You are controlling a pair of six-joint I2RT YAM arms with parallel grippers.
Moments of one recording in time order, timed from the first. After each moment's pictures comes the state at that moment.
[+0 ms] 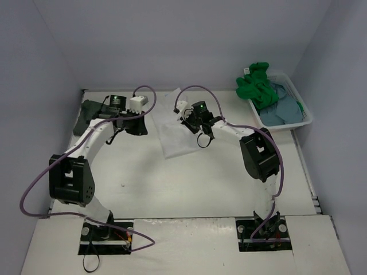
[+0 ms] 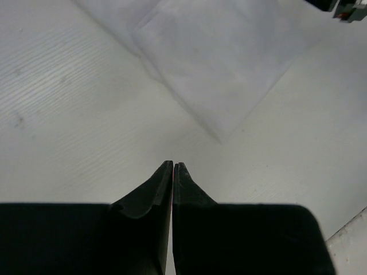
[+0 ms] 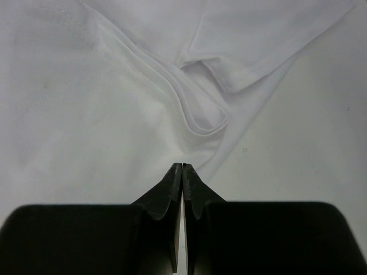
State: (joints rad) left arm -0.15 1.58 1.30 -0.62 0.47 0.09; right arm 0.53 2.04 1.39 -0.04 -0.12 -0.44
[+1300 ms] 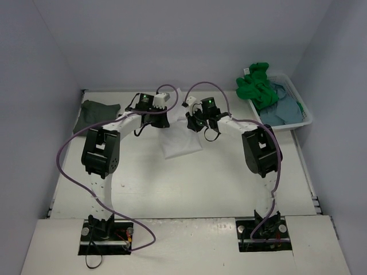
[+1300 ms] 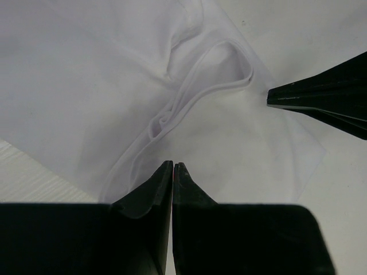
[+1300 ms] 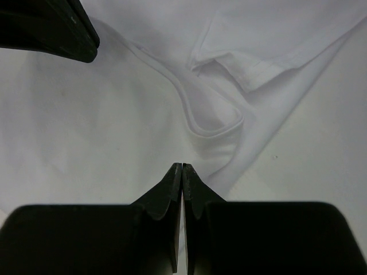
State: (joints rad) left arm -0.31 2.07 1.54 -0.26 0.45 -0.09; right arm 0.43 2.09 1.44 -0.06 -0.41 -0.28
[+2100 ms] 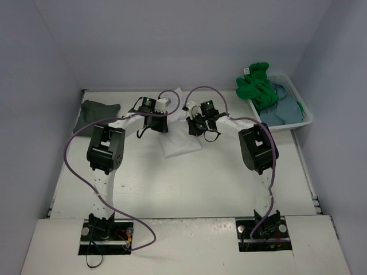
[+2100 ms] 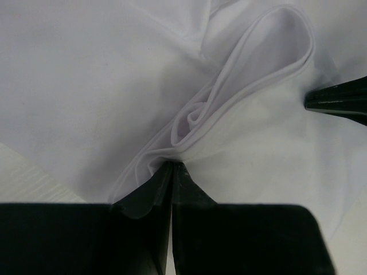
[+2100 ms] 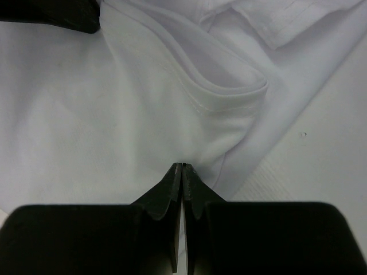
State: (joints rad) left arm -0.31 2.15 1.55 -0.28 0.39 -0.04; right arm 0.42 2.15 1.46 -0.14 -0.43 -0.27
